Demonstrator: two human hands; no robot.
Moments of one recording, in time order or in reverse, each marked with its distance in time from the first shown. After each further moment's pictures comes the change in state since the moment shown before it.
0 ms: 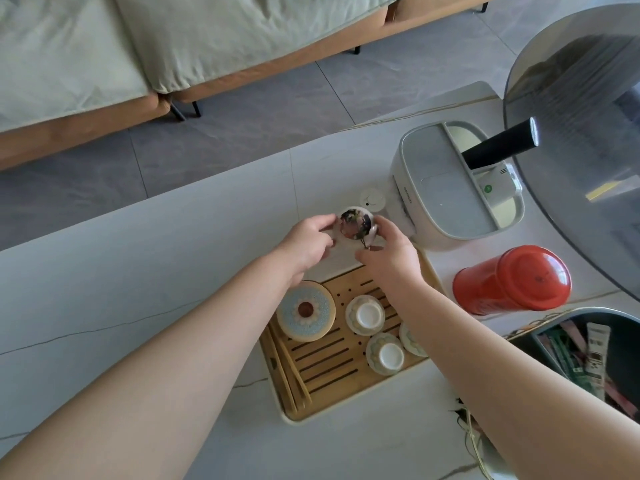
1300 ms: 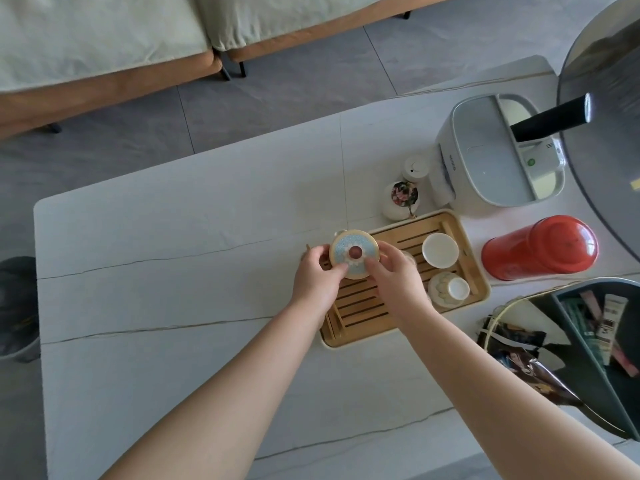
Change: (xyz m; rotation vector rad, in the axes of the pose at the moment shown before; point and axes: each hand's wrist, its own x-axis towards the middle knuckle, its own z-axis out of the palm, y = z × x) left_hand -0.117 -0.076 0.004 -0.210 0.358 -0.170; right_hand -0.104 0.007 0.039 0.098 -0.186 0.122
